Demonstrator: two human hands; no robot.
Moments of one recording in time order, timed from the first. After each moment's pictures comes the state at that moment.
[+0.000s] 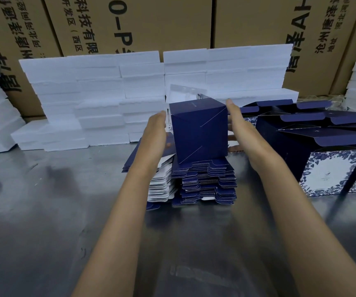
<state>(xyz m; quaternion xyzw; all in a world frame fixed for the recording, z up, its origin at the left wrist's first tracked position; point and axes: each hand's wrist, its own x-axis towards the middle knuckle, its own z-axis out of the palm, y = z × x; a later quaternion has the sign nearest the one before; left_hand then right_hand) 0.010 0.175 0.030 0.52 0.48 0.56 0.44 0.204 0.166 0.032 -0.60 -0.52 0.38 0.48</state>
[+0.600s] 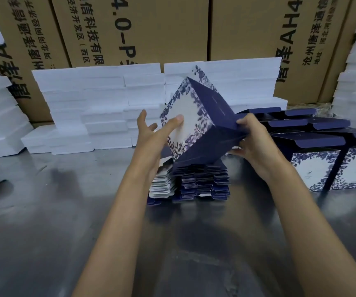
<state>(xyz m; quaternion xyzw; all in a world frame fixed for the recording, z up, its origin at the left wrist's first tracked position) -0.003 0.135 0.040 0.51 0.41 0.58 0.48 0.221 0.118 0.036 -0.46 -0.50 0.43 0.60</state>
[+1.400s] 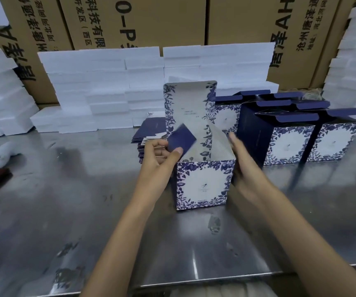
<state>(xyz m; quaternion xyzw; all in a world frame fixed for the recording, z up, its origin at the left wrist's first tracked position) 0.004 0.007 -0.020 0.55 0.46 0.57 0.41 0.200 0.025 -0.042 -0.47 -0.41 0.54 0.57</state>
